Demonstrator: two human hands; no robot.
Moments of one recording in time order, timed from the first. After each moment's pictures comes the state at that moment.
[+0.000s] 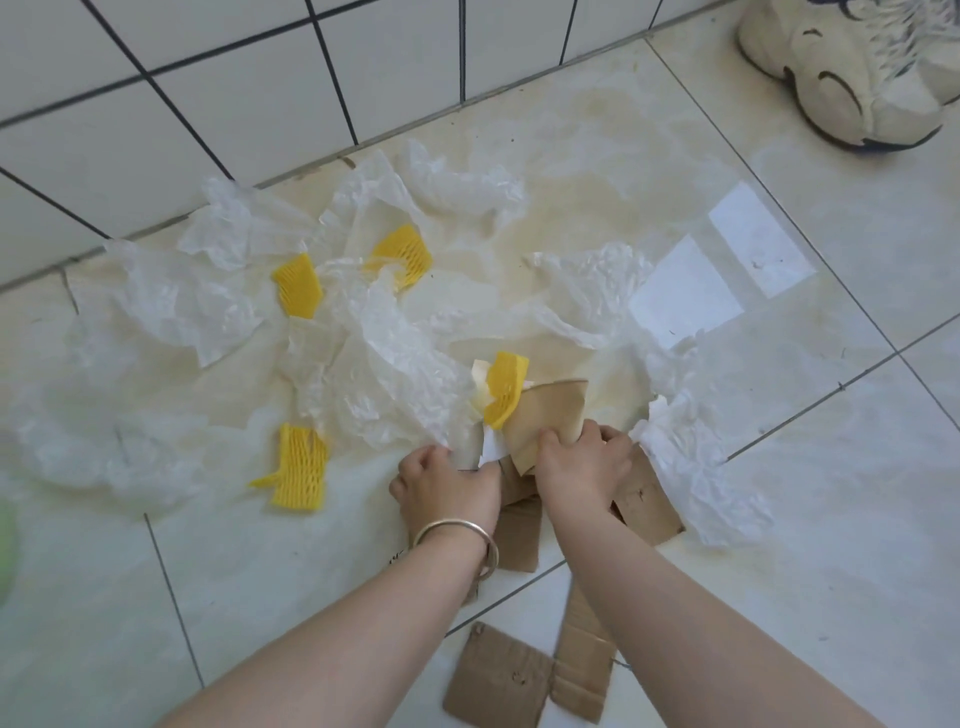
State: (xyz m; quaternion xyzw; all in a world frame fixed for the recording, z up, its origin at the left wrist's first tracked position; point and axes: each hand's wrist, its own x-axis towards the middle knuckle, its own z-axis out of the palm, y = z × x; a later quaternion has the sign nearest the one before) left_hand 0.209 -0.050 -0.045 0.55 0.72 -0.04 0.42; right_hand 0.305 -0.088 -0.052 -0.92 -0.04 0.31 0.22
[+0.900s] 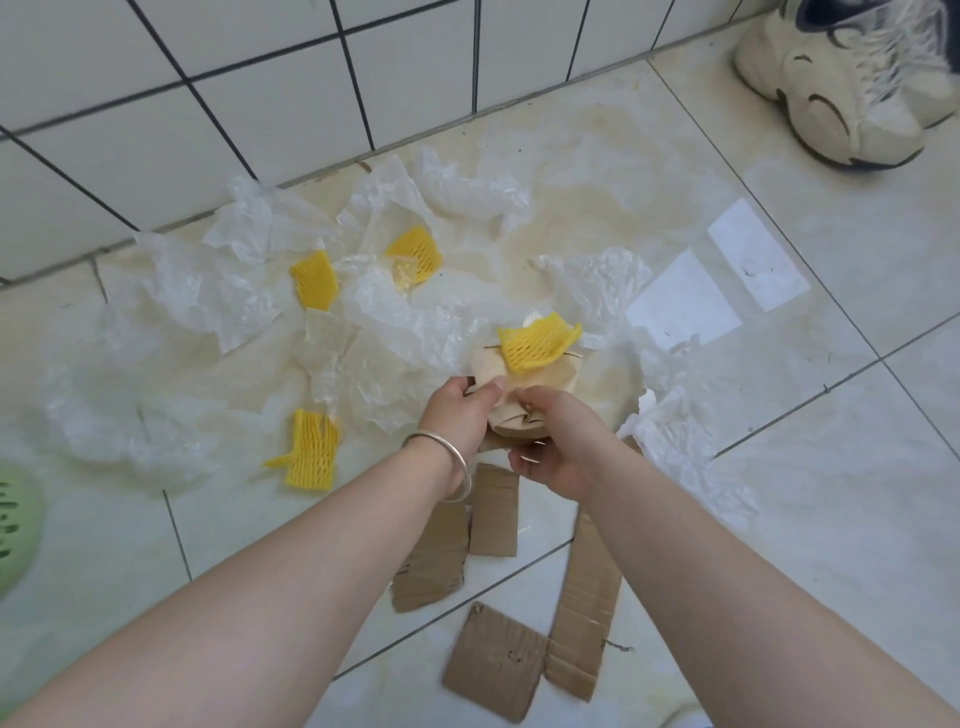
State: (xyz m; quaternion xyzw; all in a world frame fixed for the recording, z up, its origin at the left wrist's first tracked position) left_hand 0.223 -0.008 -0.012 0.40 0.58 0.08 0.70; right_hand 0.316 -0.068 -0.005 -0.64 0.14 0.62 0.42
